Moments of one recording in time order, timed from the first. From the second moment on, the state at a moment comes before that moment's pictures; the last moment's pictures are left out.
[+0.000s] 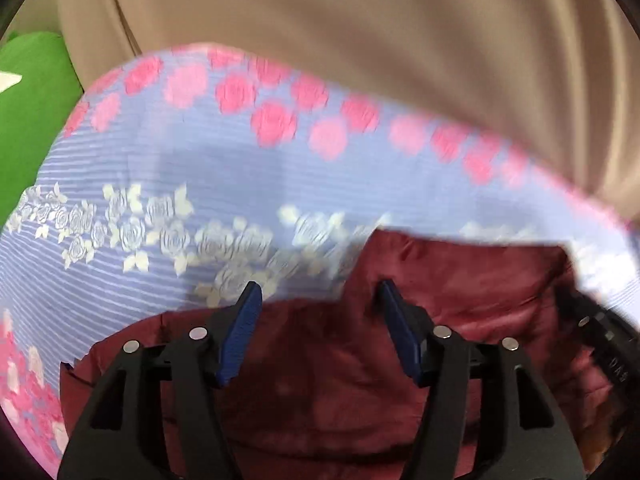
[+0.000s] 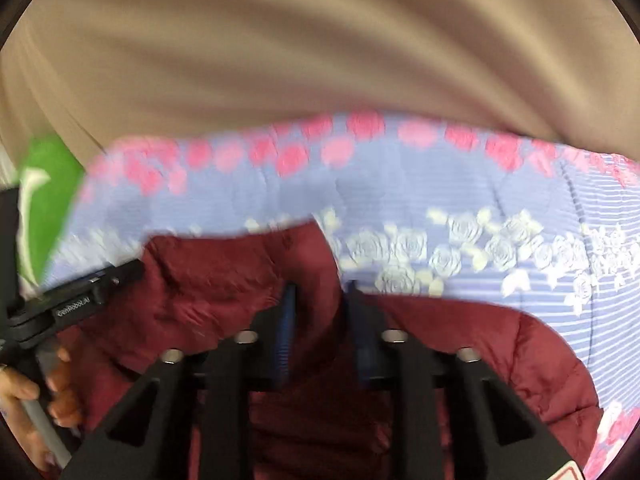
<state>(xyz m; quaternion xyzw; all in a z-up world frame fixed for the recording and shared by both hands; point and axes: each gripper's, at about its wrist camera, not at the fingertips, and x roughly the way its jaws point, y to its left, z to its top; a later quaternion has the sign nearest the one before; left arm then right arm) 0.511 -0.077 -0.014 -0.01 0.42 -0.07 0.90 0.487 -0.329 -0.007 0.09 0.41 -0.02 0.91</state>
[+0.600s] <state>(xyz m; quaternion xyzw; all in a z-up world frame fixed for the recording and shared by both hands) 0.449 -0.072 -0.027 -0.01 0.41 -0.08 0.91 0.500 -0.255 0.007 0.05 0.42 0.07 0.90</state>
